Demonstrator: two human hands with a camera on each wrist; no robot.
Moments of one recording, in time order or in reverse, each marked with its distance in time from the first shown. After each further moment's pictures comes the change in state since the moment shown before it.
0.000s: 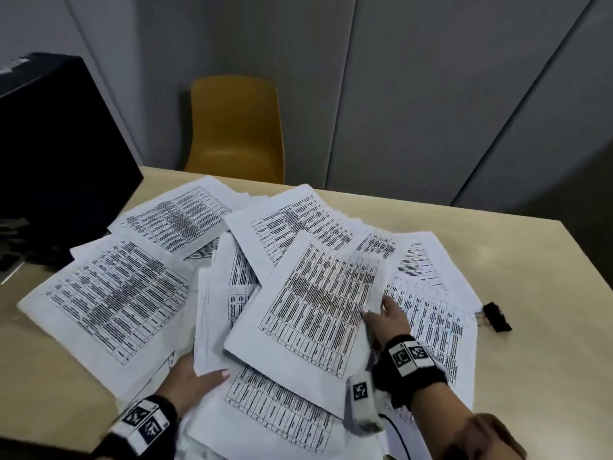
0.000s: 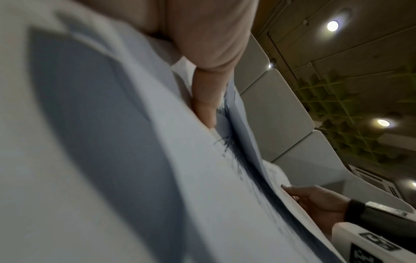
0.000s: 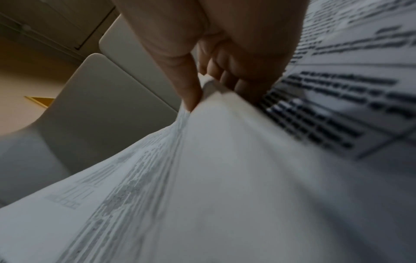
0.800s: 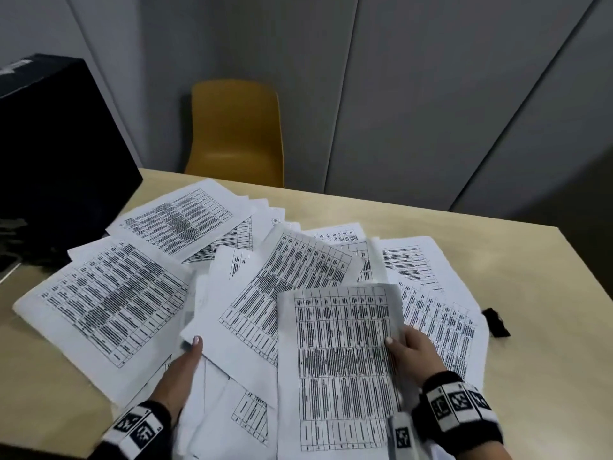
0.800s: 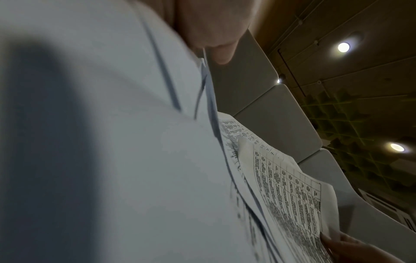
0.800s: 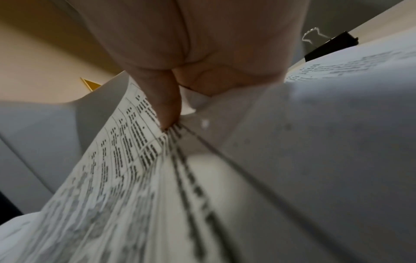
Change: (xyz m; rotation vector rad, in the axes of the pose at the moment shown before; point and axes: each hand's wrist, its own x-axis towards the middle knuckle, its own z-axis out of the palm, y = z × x) left_hand 0.005 0.011 0.004 -0.116 0.081 0.032; right_hand -0.019 0.018 -0.050 -0.272 -0.147 -0.093
